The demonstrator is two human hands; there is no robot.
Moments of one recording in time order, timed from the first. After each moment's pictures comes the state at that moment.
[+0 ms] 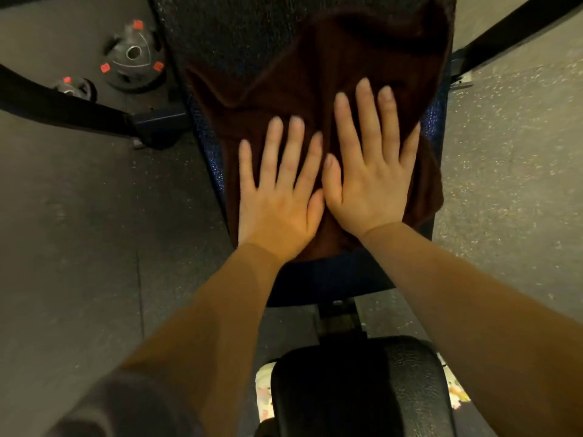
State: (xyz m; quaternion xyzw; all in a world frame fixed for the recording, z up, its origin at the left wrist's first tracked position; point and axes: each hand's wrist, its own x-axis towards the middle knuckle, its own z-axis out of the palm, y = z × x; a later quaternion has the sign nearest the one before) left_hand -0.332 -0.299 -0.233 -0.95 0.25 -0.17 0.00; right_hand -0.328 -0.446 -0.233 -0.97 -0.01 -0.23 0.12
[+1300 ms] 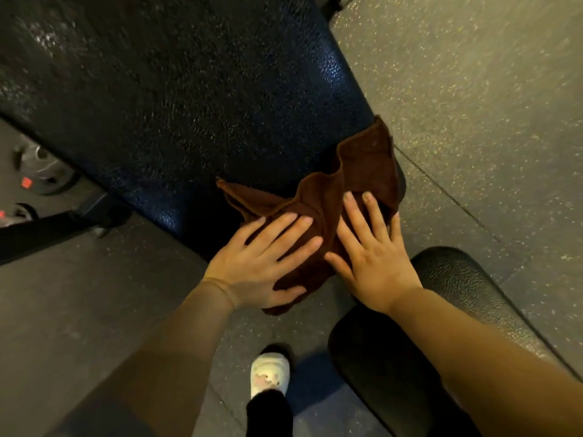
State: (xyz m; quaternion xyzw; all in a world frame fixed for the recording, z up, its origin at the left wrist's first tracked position) left_hand -0.341 -0.233 -0.263 -0.71 0.70 -0.12 0.04; right_hand -0.500 -0.403 -0.304 -0.98 0.14 0.03 0.16
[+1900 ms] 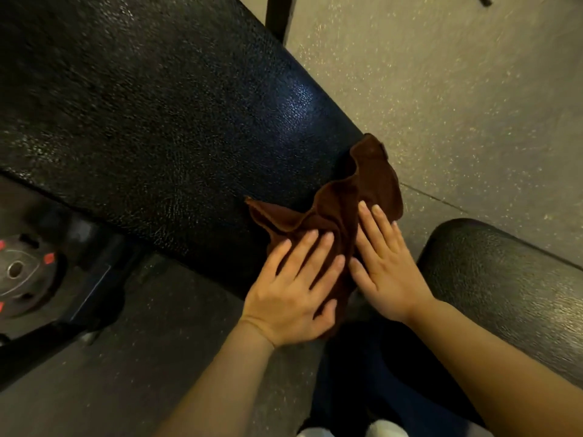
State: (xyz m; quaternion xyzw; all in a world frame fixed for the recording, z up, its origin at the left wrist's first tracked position) left_hand -0.340 -0.223 -0.275 -0.66 0.74 -0.13 -0.03; right_hand -0.502 -0.352 -0.316 -0.92 0.30 -0.05 0.24
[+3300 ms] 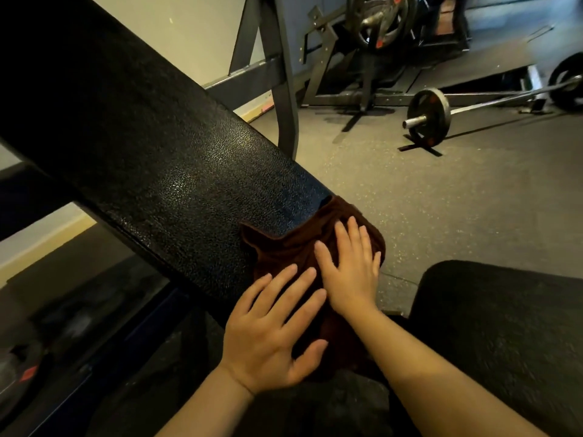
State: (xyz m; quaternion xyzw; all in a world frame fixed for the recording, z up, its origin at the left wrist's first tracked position) left_hand -0.342 -0.216 -0.303 -0.61 0.72 -0.30 -0.16; right_hand -0.435 -0.362 -0.321 -0.77 0.47 -0.28 0.32
